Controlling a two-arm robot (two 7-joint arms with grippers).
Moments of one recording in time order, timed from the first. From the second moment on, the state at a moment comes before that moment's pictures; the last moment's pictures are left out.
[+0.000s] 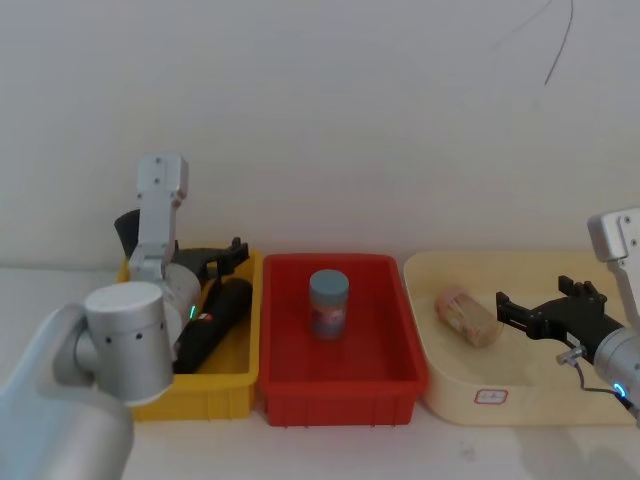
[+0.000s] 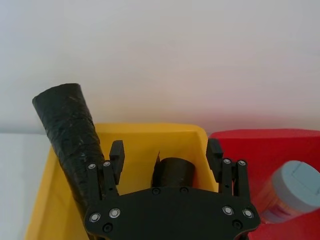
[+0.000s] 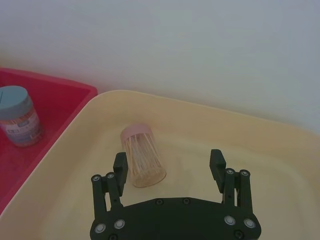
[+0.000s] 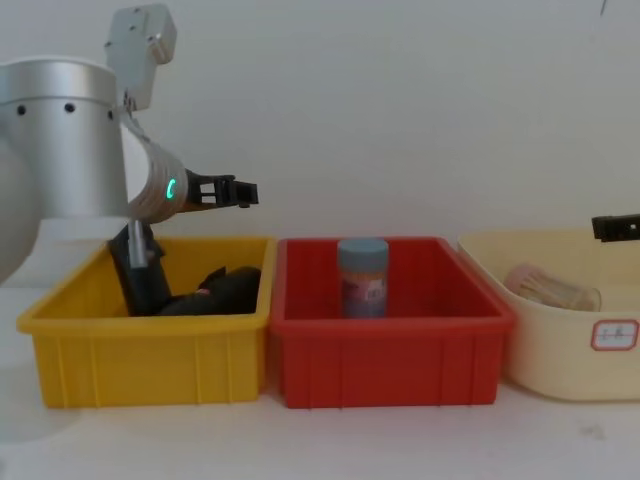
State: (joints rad) left arm -0.61 -0.04 0.22 -1.23 -0.25 0.47 0.17; right arm 0.38 0.39 -0.22 -1.50 0.25 0.44 0.16
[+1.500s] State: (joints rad) left arm -0.64 -0.09 0.16 -1.26 -0.19 0.61 0.35; right arm 0.38 0.39 -0.22 -1.50 0.25 0.44 0.16
